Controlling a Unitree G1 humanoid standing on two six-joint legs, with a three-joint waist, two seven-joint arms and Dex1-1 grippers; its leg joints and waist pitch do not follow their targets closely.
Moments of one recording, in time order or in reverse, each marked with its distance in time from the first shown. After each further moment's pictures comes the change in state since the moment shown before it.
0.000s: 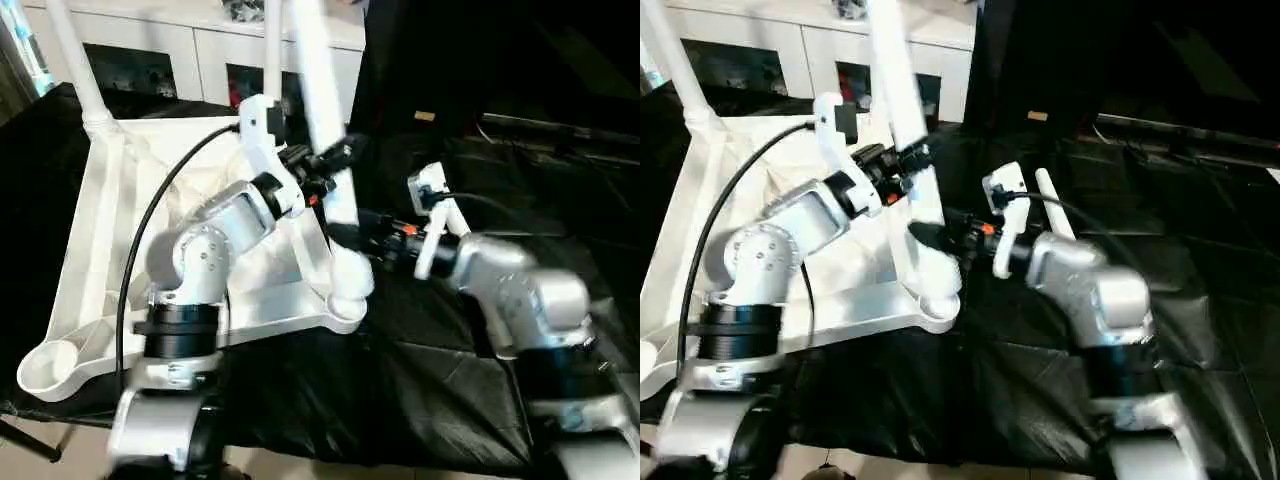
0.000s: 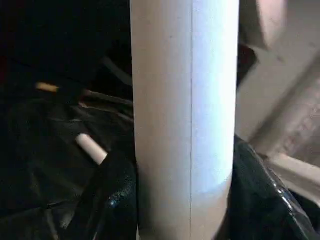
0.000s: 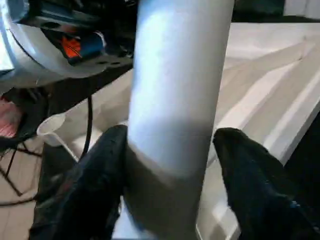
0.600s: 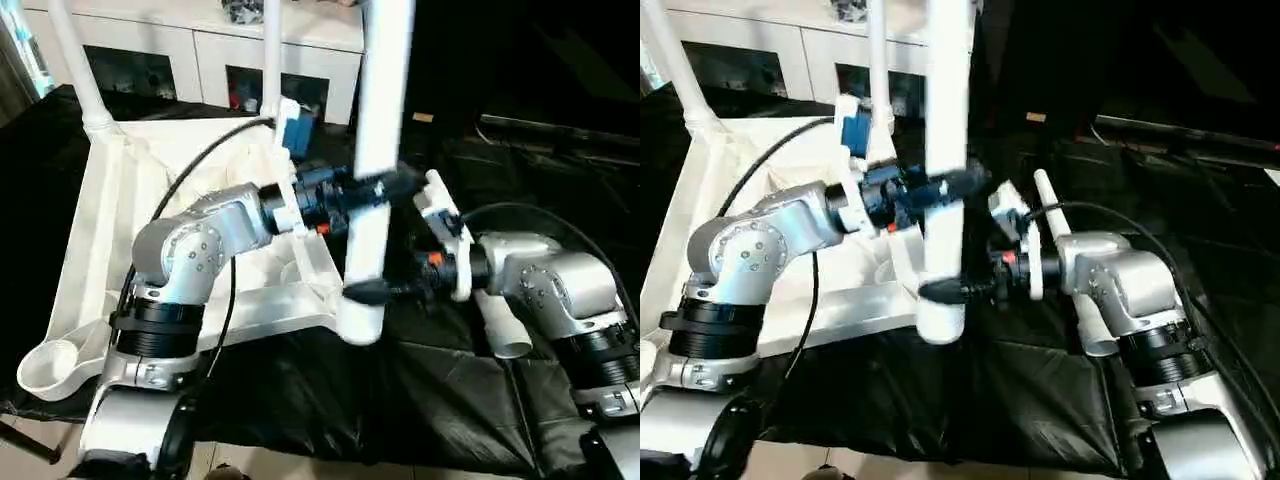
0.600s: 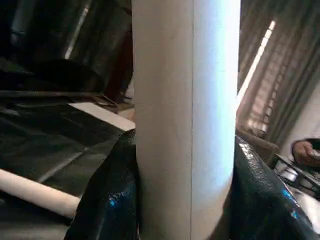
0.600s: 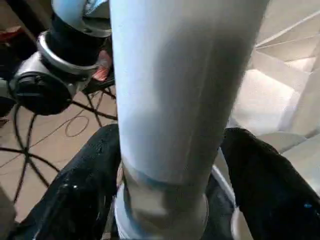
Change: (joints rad) left arm 0.000 0.095 -0.127 -0.056 -0.109 0.061 -0.357; right arm -0.026 -0.169 0.144 0.029 0.046 0.014 0.424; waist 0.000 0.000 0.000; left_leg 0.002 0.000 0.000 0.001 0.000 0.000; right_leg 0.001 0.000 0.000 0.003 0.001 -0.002
